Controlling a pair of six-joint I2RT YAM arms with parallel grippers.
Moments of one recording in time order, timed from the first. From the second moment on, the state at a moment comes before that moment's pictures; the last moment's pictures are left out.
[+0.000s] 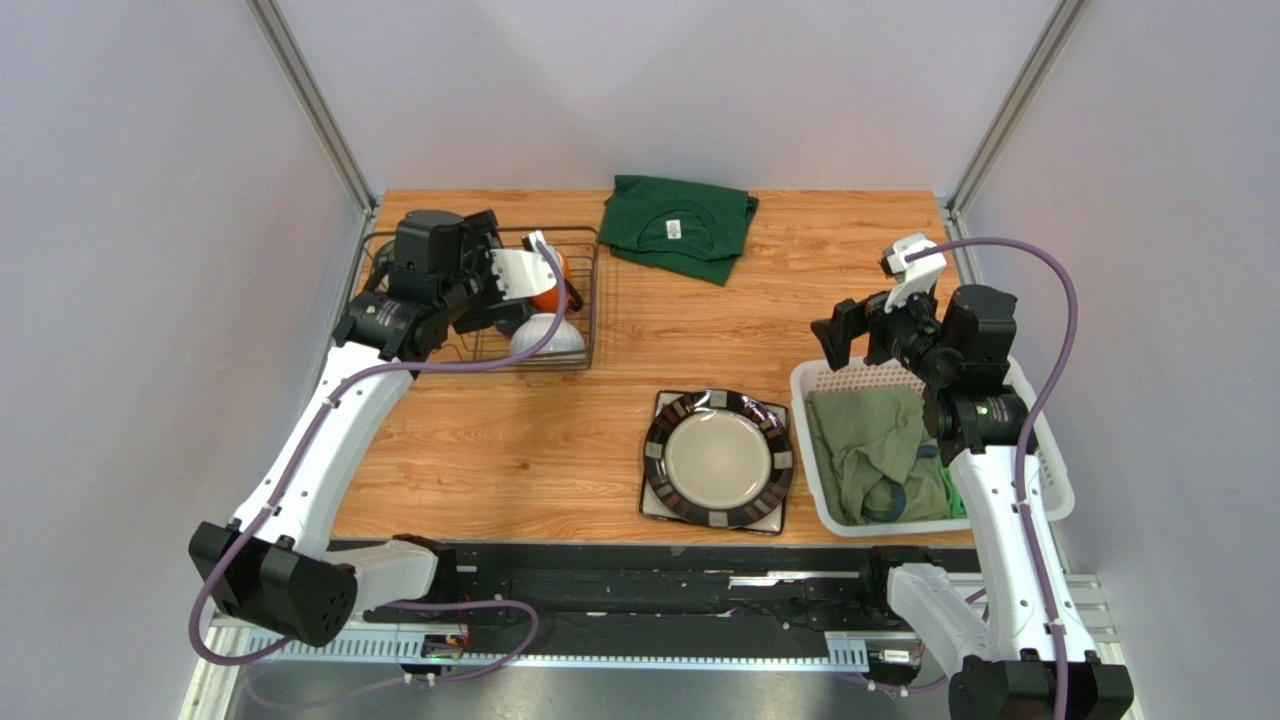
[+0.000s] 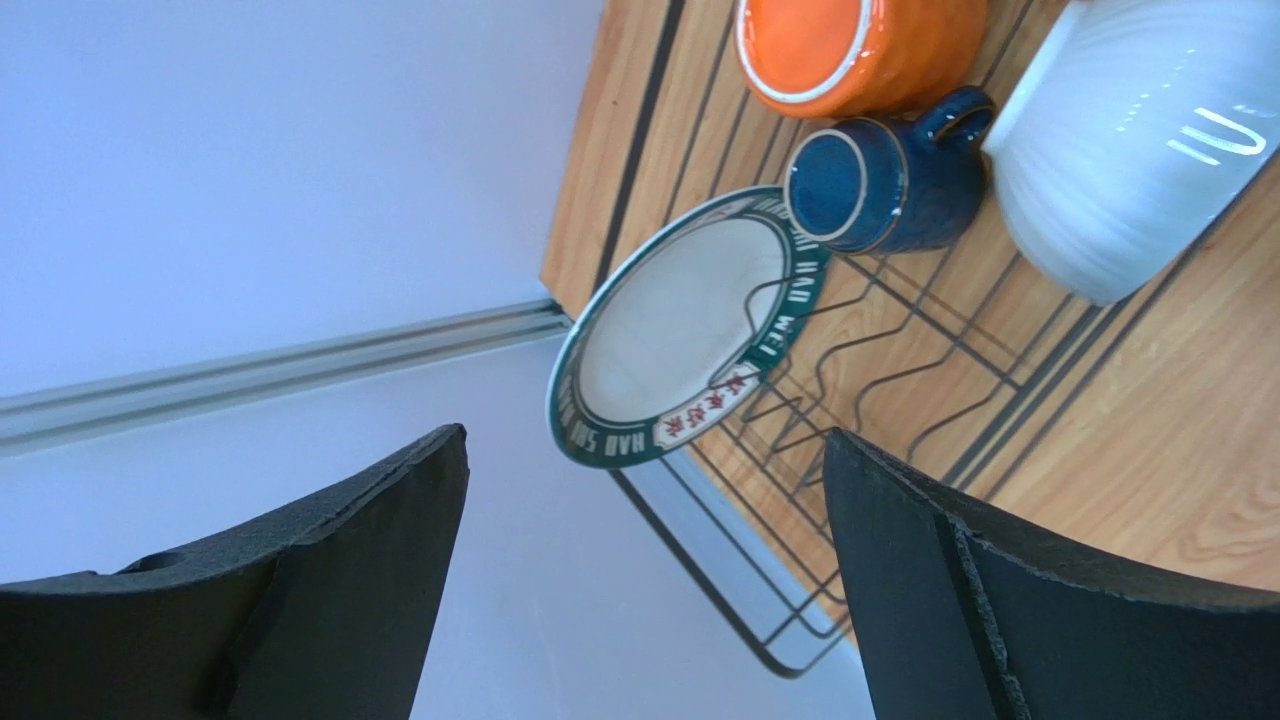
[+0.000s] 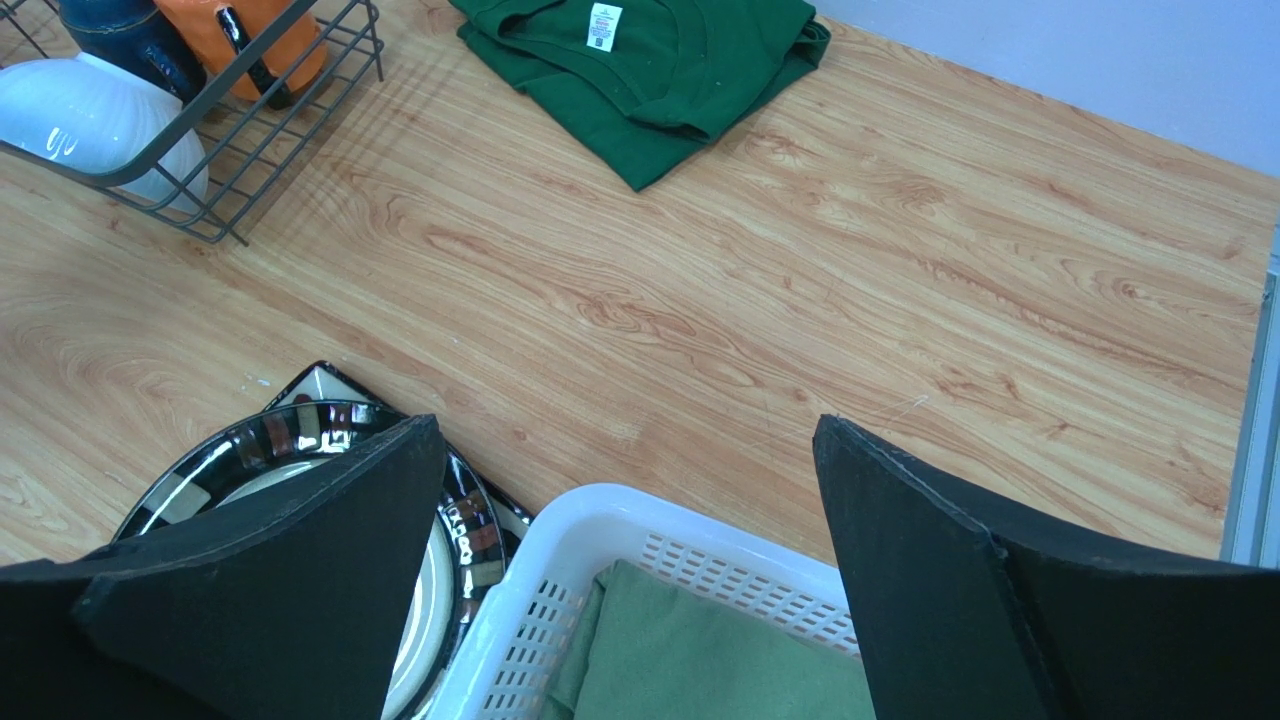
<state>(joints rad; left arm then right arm) -0.31 1.22 1.30 -0.66 -0.08 1.08 -0.02 0.88 0.90 -0.32 -0.47 -0.16</state>
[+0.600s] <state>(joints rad) -0.18 1.40 1.34 -0.57 -0.05 1.40 -0.02 0.88 0.90 -0.32 -0.47 -0.16</state>
